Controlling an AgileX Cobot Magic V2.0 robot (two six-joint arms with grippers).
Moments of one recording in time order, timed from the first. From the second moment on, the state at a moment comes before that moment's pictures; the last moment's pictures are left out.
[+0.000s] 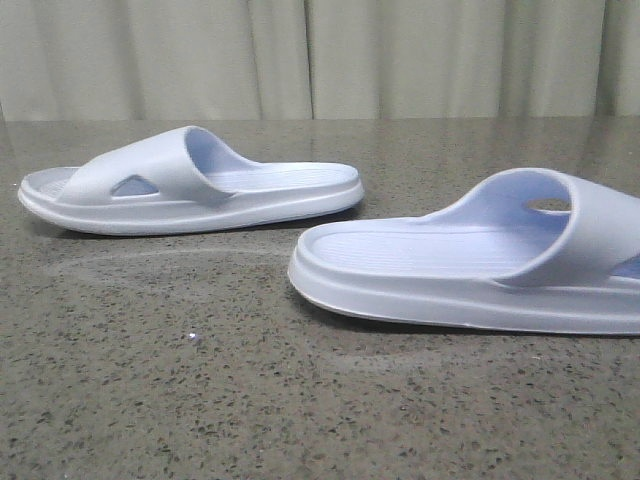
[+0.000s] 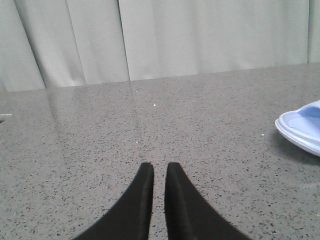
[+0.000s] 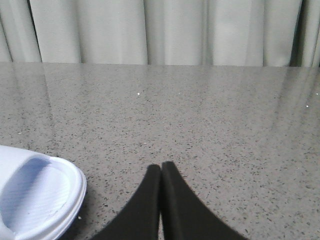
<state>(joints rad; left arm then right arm) 0.02 0.00 0.00 0.06 0.11 0.06 -0.04 -0.01 0.01 0.20 0.13 -0.26</state>
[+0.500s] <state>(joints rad) 0.02 0.00 0.00 -0.01 0.10 0.06 -0.04 -0.01 0.01 0.22 0.09 -0.26</state>
